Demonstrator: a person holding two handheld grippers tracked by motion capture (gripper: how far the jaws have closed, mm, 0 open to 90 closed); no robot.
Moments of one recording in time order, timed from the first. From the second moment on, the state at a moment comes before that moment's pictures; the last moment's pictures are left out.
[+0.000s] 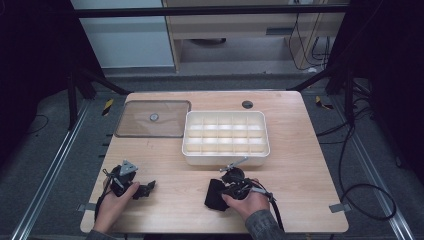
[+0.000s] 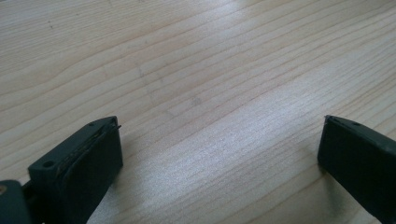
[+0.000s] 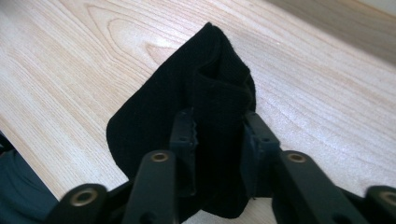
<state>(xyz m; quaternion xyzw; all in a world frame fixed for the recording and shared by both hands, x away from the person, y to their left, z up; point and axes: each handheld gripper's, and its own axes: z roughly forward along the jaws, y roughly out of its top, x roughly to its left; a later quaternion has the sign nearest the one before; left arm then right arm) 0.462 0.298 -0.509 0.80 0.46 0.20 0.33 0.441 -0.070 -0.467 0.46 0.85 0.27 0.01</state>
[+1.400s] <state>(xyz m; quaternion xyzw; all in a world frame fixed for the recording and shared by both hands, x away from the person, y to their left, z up) 0.466 0.300 -0.509 0.81 0.45 0.20 0.33 0.424 -0.151 -0.416 0.47 0.83 0.28 0.07</state>
